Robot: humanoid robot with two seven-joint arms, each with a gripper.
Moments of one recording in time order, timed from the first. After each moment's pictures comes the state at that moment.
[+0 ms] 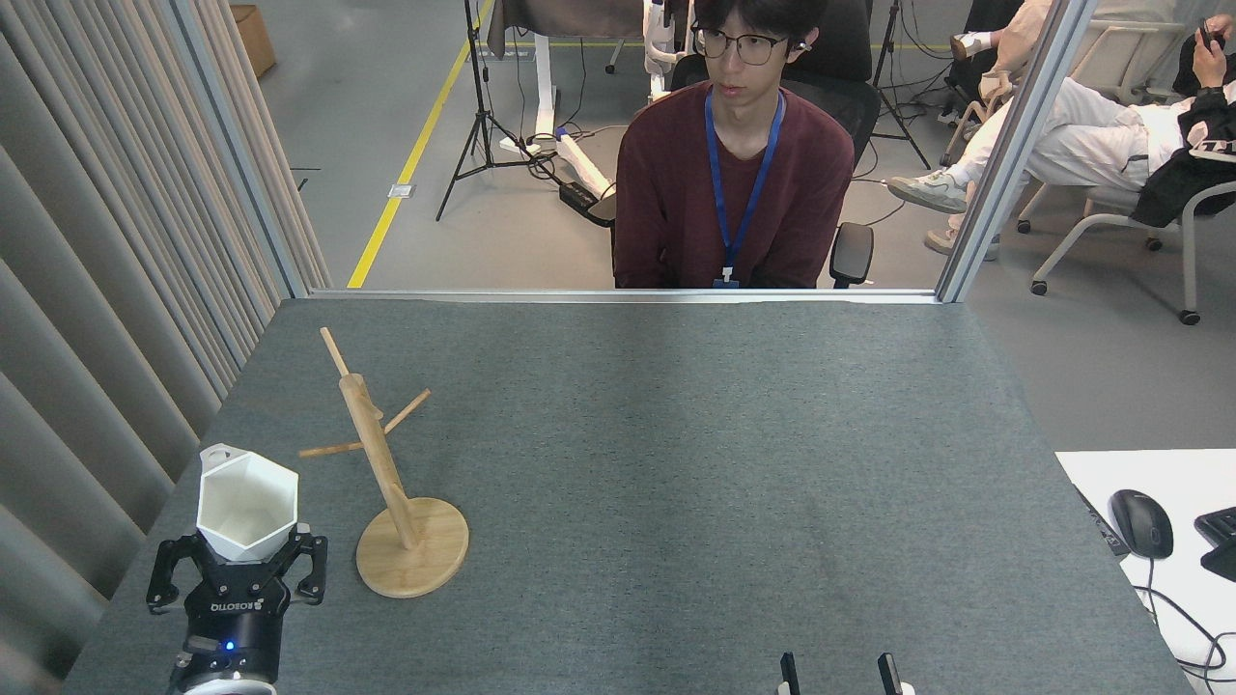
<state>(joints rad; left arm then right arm) -0.10 -0.04 0.38 -1.34 -1.95 -0.06 0.39 0.34 0.08 0.10 -1.57 1.55 0.05 -0.37</state>
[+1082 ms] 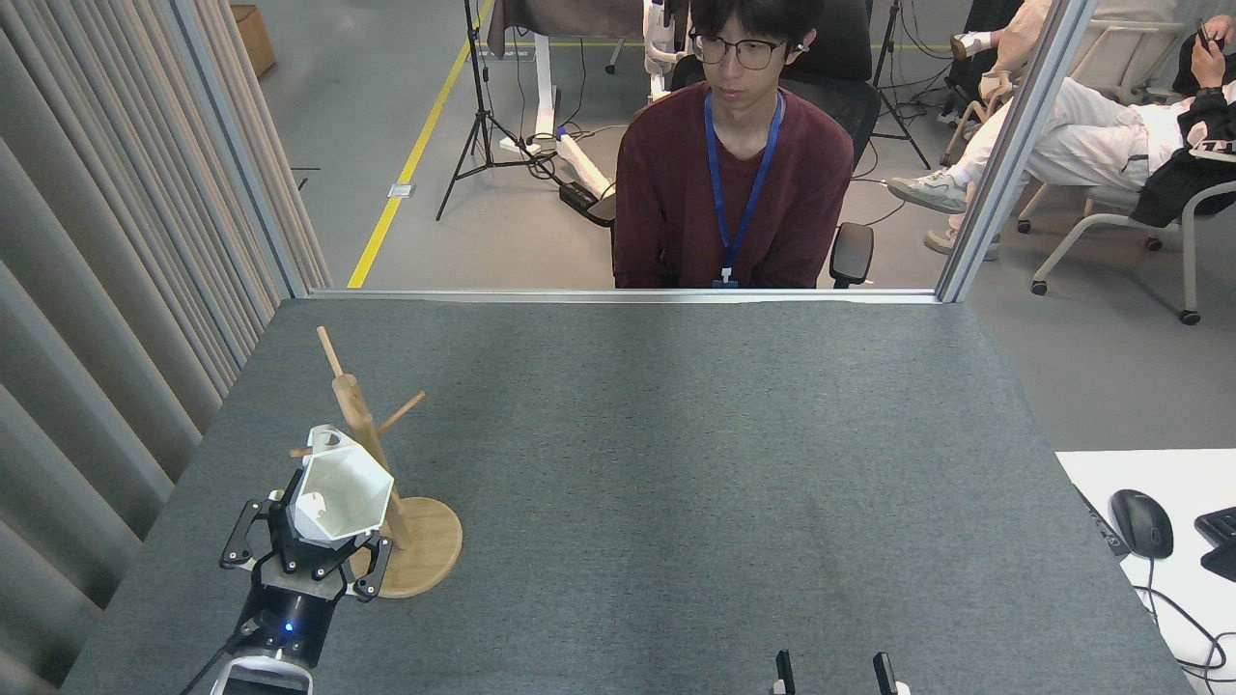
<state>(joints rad) -0.13 0.02 0.22 -1.28 -2.12 -0.09 0.48 0.34 0.10 0.10 -1.58 1.55 0.05 -0.37</state>
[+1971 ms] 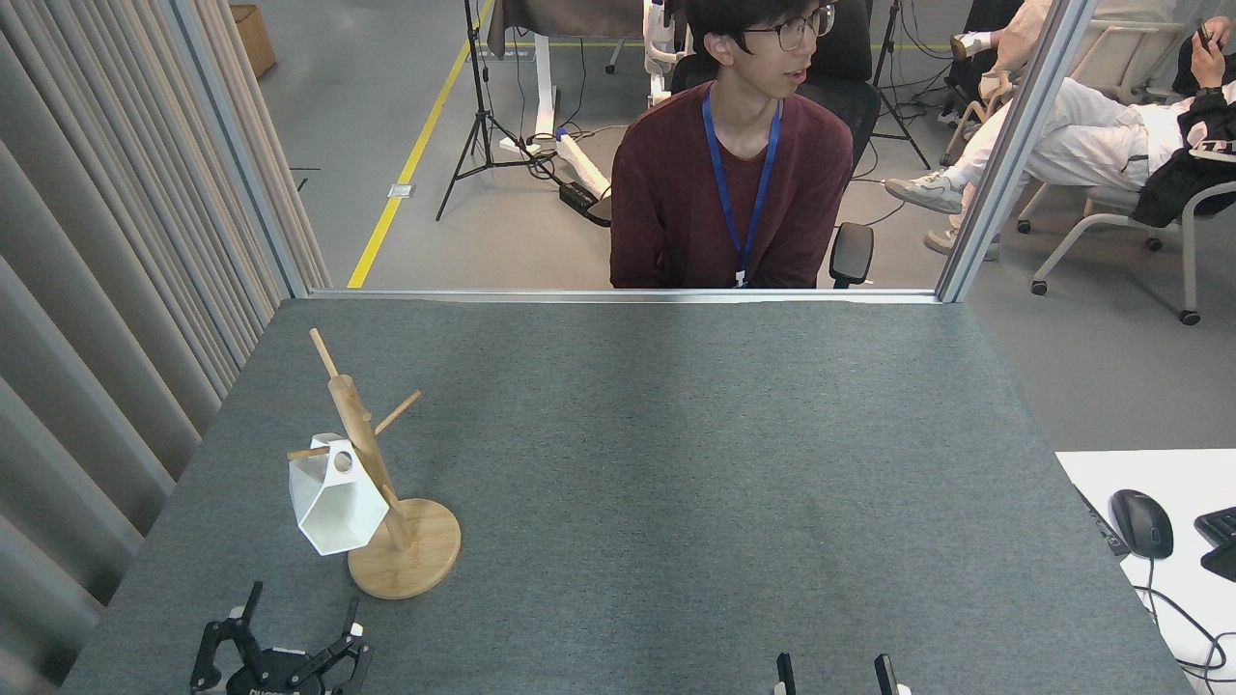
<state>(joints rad) 0.06 0.01 0.27 -1.27 -1.90 -0.12 0.51 0.35 0.10 0.10 -1.58 1.54 0.05 -0.40</state>
